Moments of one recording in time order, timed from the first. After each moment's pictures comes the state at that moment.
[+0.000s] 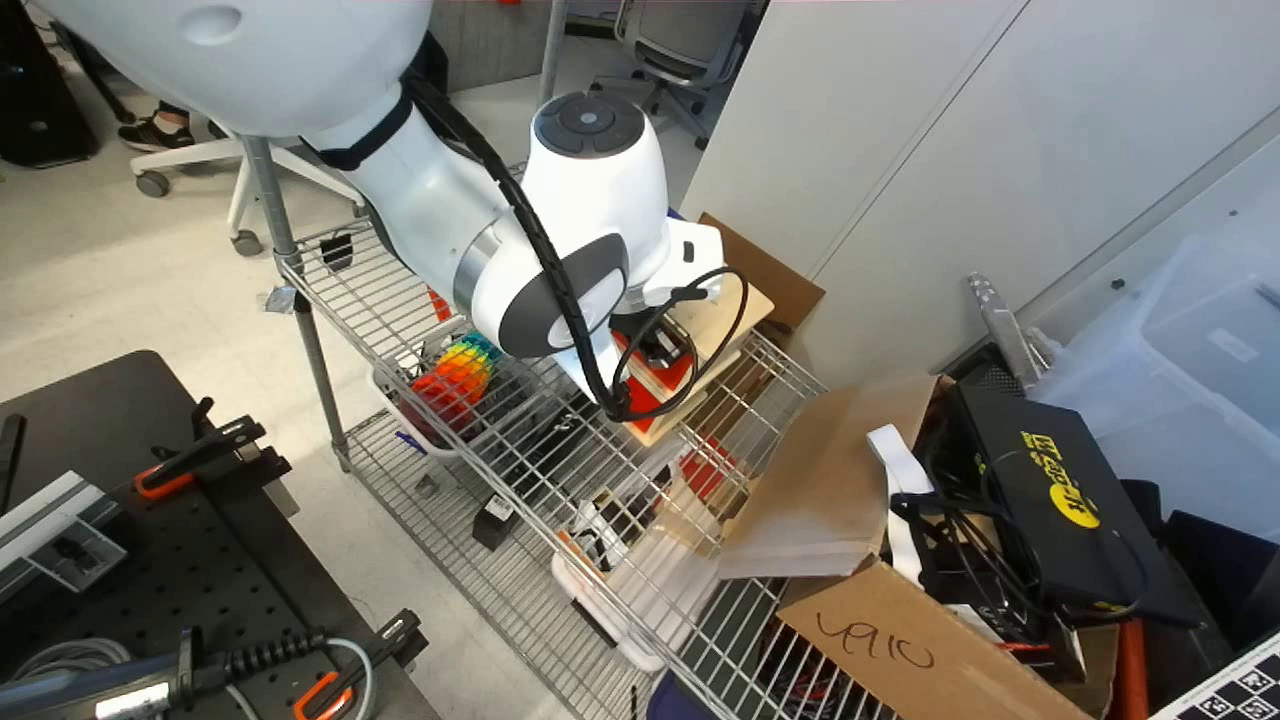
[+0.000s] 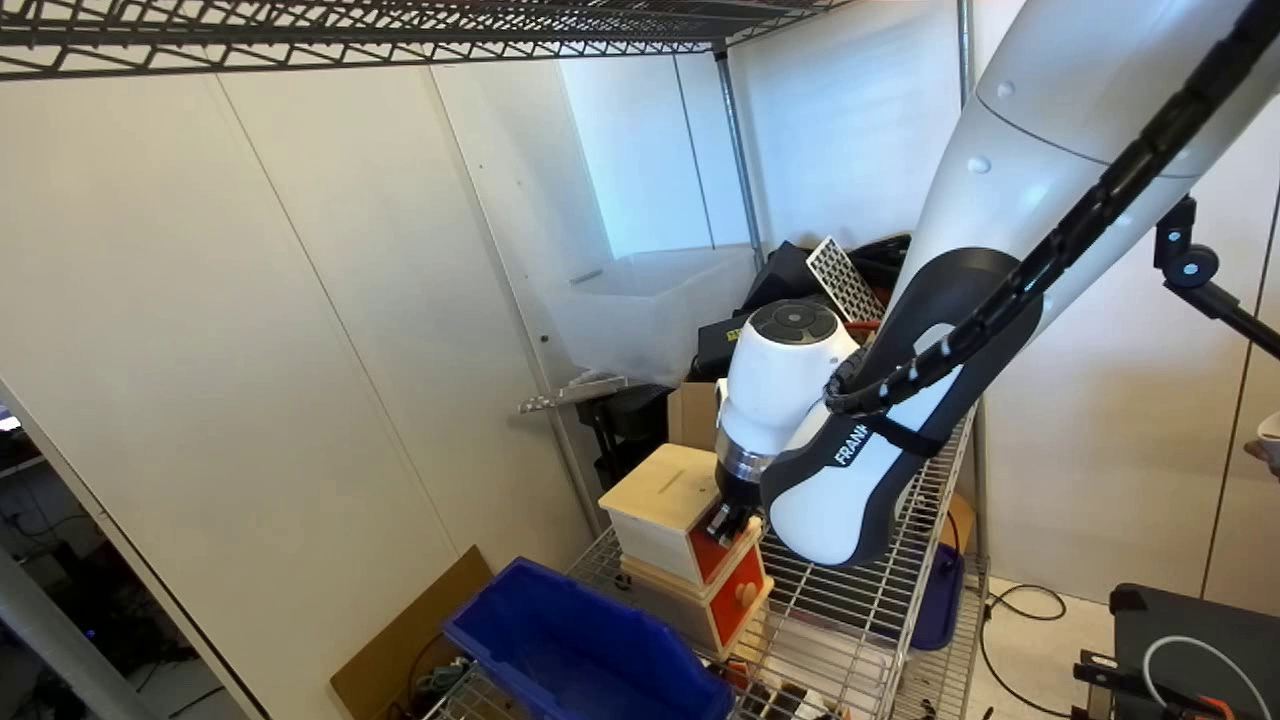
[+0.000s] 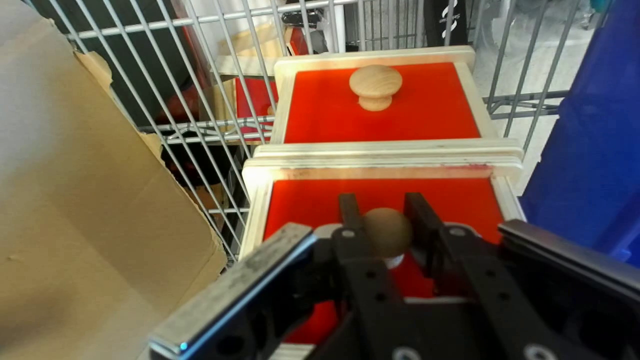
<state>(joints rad) 0.07 0.59 -0.15 -1.98 -0.09 3.04 0.09</state>
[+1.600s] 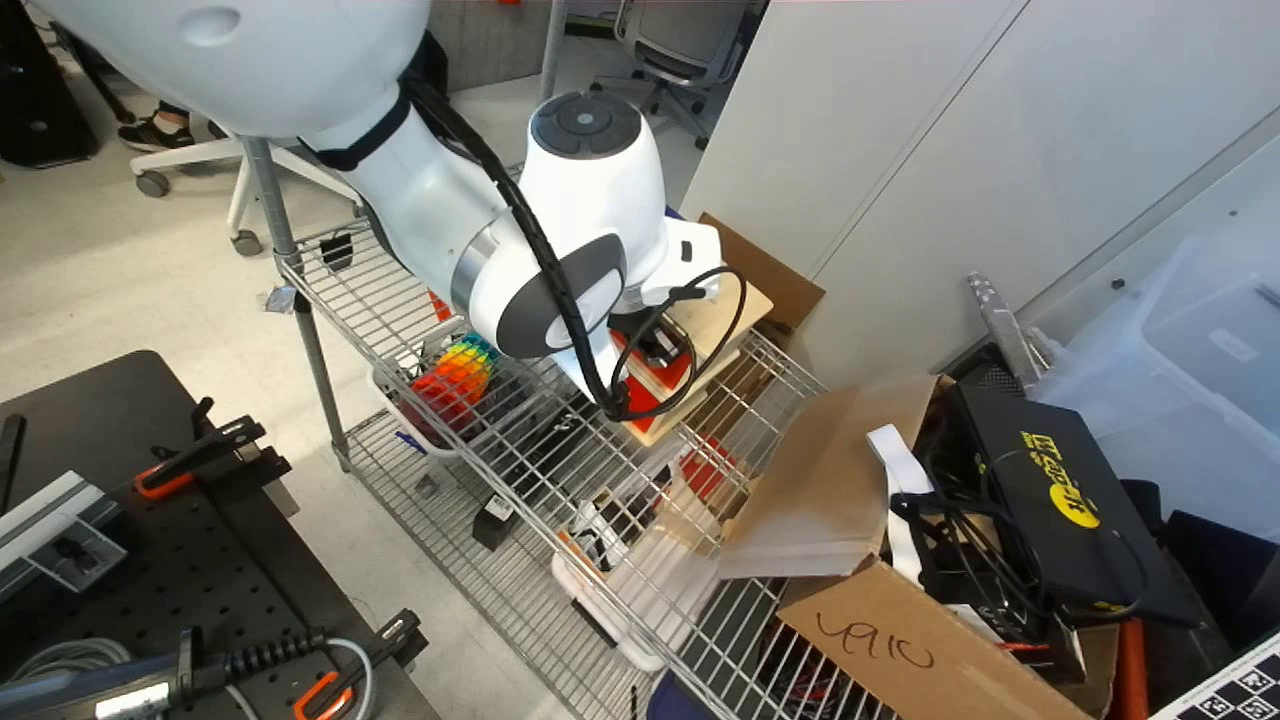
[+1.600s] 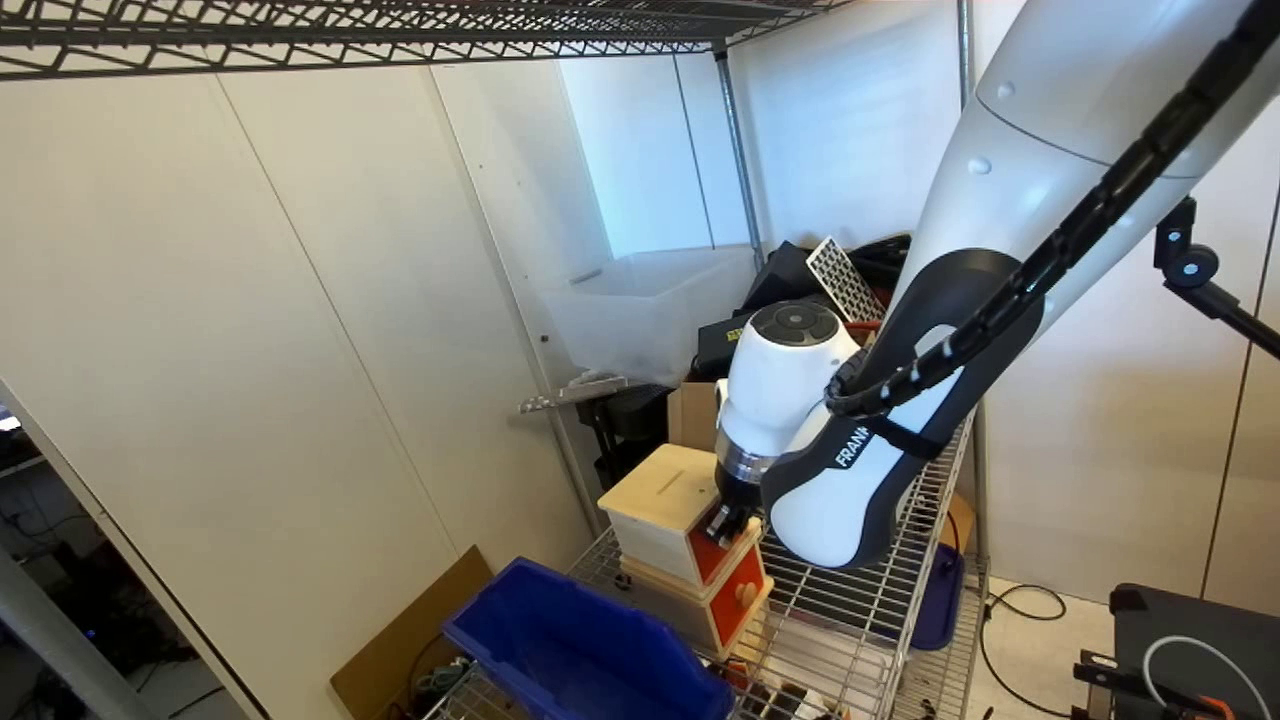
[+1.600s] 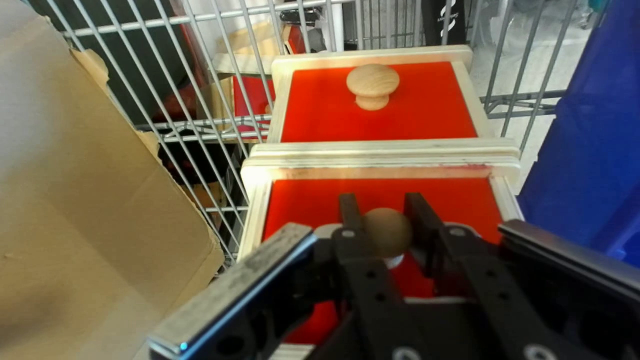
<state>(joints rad) 0.07 0.59 -0.15 -1.98 -0.09 3.05 0.09</state>
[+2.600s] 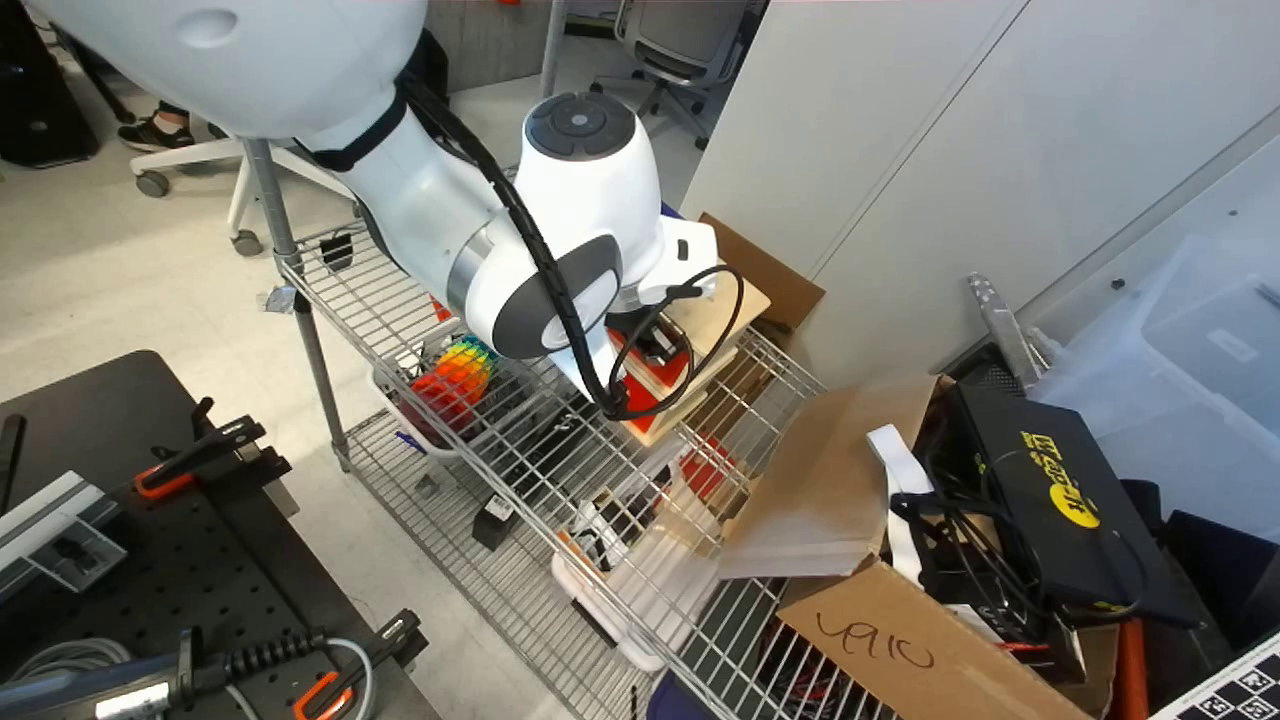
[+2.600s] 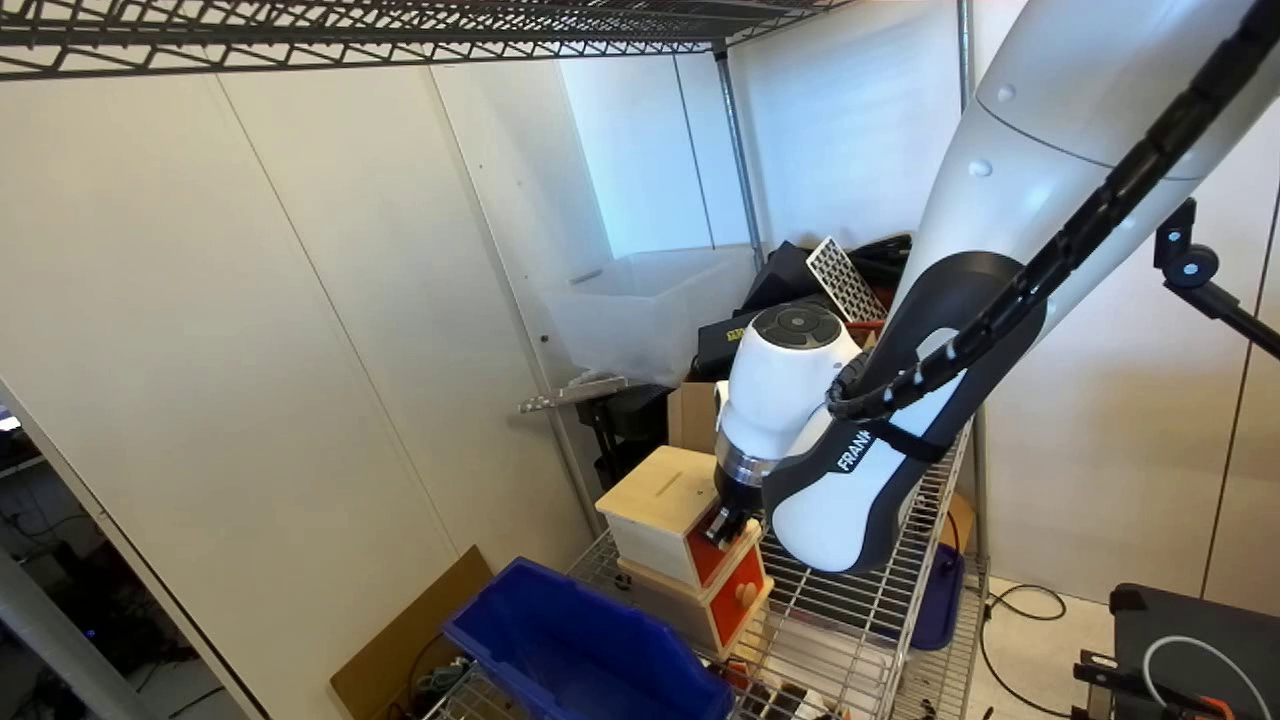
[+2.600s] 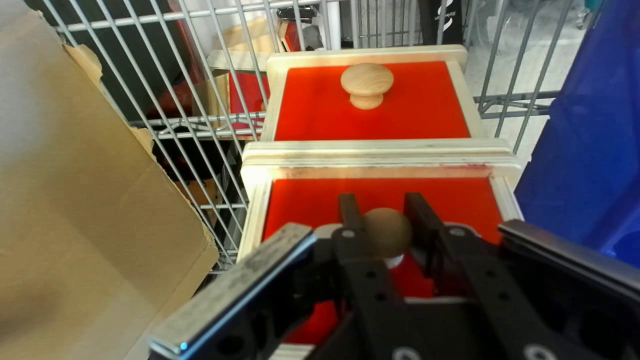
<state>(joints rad) 0.07 0.59 -0.15 -1.99 -0.09 3.07 0.08</state>
